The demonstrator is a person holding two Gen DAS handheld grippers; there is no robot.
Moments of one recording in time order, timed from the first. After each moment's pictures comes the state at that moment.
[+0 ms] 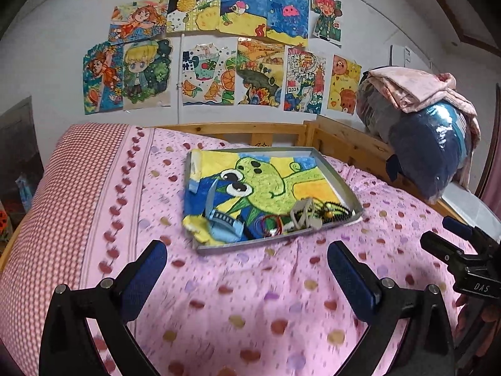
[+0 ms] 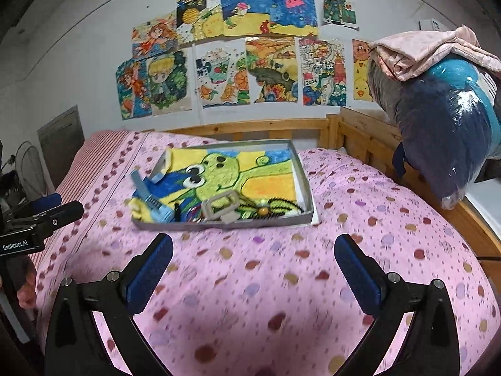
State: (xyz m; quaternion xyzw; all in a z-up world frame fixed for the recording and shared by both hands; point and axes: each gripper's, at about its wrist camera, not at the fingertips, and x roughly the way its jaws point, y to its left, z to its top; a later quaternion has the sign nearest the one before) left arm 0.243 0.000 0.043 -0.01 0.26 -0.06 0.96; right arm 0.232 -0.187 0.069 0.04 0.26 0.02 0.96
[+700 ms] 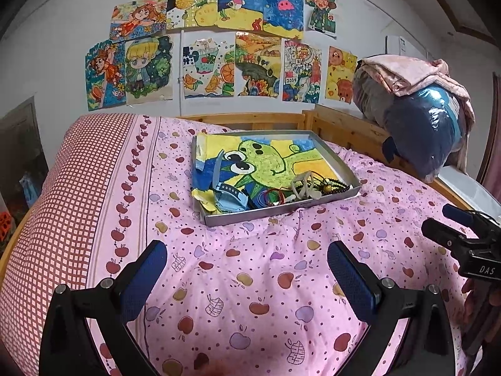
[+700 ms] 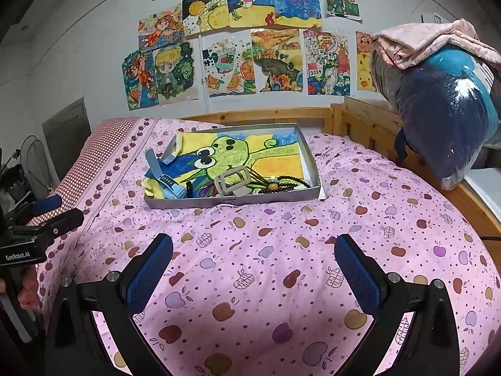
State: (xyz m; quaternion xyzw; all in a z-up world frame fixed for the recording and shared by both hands) left arm 0.209 0.006 0.025 0.00 0.27 -0.06 0.96; right arm 0.207 -0.180 0.057 0.04 0.28 0.03 0.96
